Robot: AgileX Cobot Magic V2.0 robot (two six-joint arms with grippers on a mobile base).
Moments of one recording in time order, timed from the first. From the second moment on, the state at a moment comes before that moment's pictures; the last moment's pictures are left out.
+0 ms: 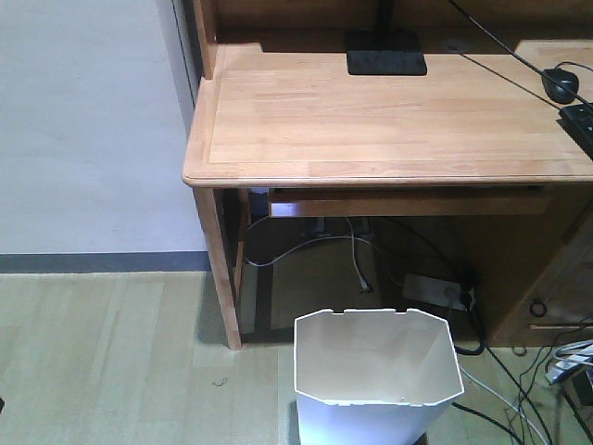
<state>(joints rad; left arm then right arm) 0.00 -0.01 0.03 -0.02 0.27 -0.02 -0.01 -0.01 0.03 -0.08 0.07 0.08</state>
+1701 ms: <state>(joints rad) 0.00 -0.01 0.03 -0.02 0.27 -0.02 -0.01 0.34 -0.24 -0.09 0.20 0.09</state>
